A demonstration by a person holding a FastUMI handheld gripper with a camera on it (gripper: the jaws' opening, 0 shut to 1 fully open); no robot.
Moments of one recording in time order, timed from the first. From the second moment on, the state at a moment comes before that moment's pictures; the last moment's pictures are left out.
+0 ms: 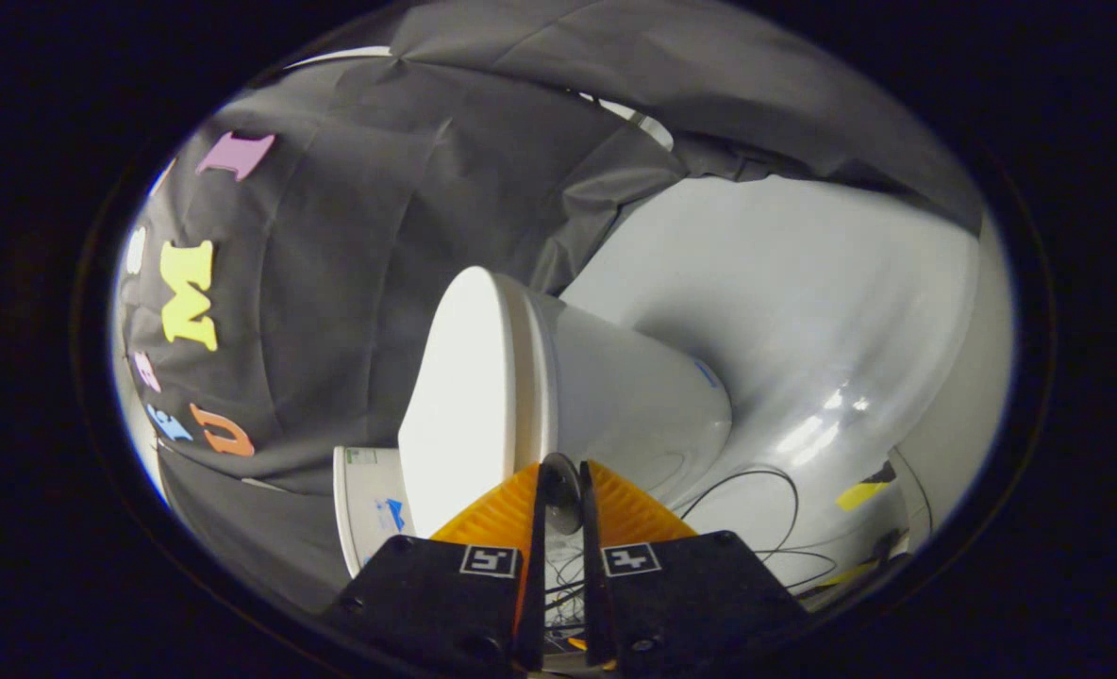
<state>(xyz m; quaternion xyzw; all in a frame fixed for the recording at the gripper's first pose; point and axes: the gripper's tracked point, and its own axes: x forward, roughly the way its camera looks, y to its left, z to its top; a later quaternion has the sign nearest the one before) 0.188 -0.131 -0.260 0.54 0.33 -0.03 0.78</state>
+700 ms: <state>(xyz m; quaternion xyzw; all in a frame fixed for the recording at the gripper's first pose) 0.188 -0.120 -0.209 0.51 0.34 -0.07 0.79</state>
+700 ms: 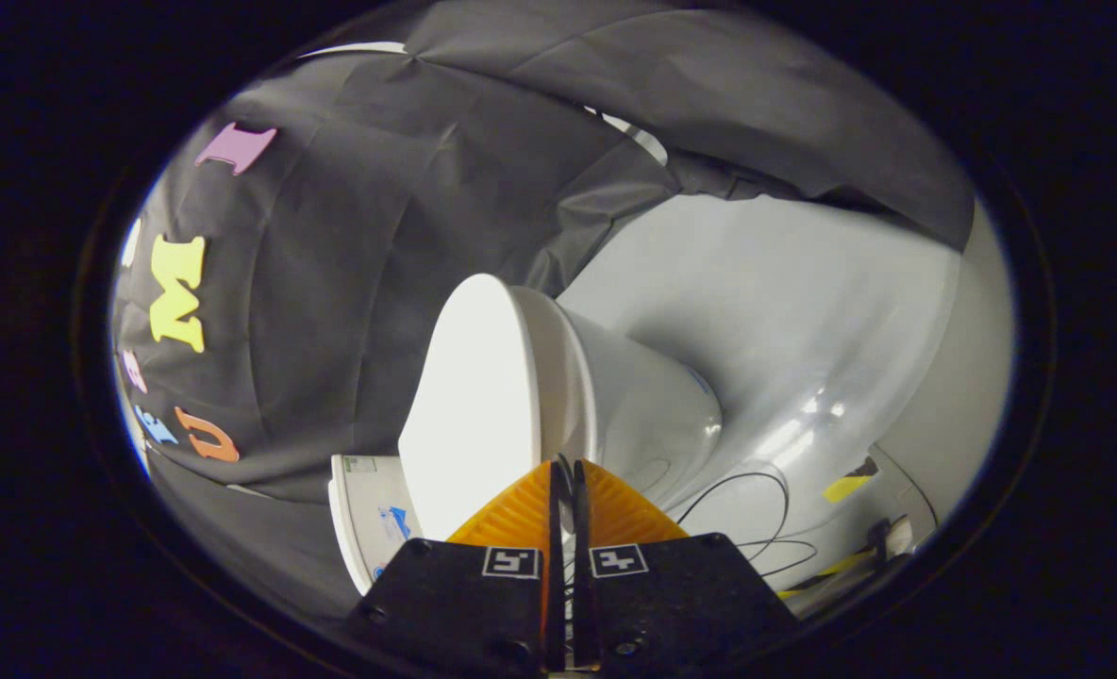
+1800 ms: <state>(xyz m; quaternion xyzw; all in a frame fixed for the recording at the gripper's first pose) 0.205 -0.047 -0.039 0.42 0.29 0.03 0.86</state>
